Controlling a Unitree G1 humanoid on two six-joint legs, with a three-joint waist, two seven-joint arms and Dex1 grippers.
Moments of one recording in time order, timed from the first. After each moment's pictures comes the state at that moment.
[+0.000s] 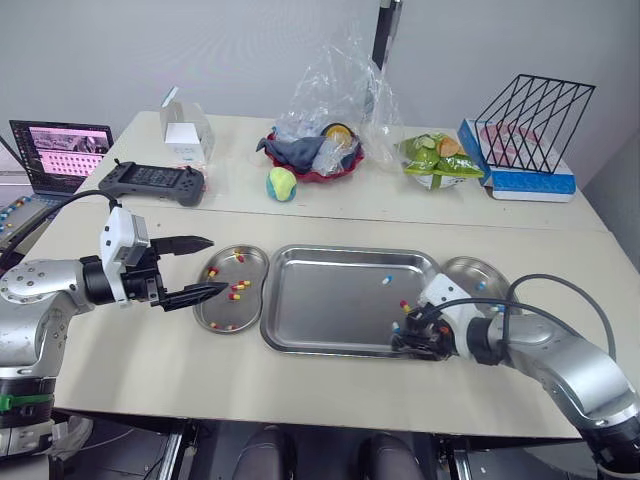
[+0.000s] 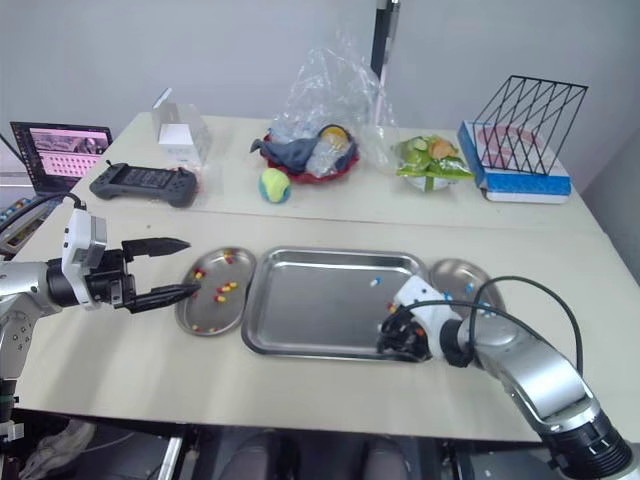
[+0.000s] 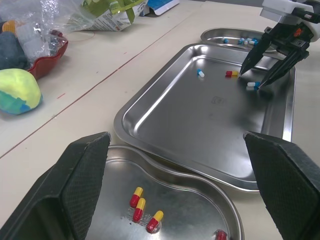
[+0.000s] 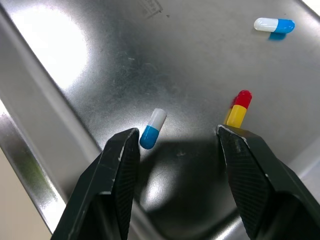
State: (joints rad) left arm -0.30 0.88 0.25 -0.01 -0.55 0.33 -1.28; right arm -0.20 -0.84 0.15 -0.48 0.41 0.91 0.63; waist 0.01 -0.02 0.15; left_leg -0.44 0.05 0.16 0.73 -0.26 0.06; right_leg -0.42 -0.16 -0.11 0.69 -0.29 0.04
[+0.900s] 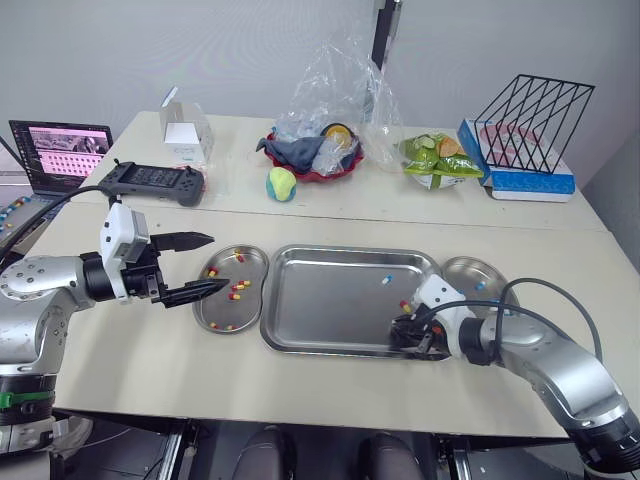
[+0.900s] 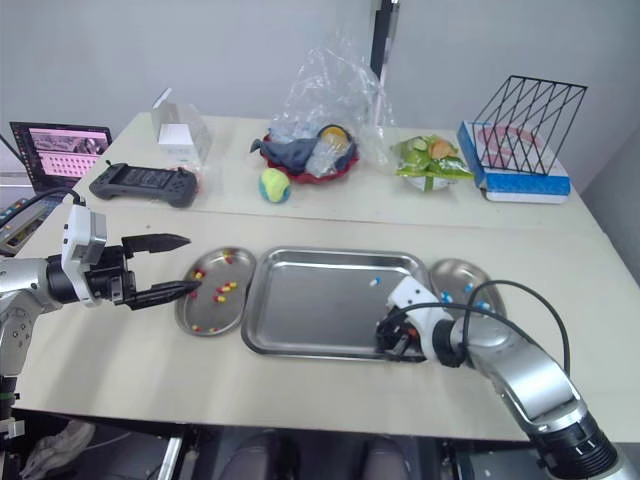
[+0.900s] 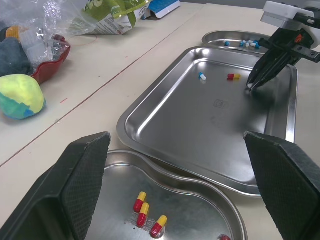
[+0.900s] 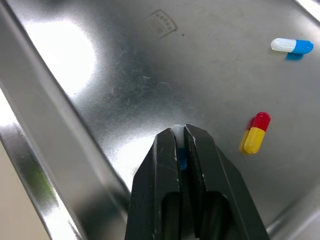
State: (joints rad) left arm -0.32 0.88 0.25 -0.01 -0.55 0.33 -1.28; right arm -0.21 -0.78 0.16 -0.46 0.37 0.87 0.66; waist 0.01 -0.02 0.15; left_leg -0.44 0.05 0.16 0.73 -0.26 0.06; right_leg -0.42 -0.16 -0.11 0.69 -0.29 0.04
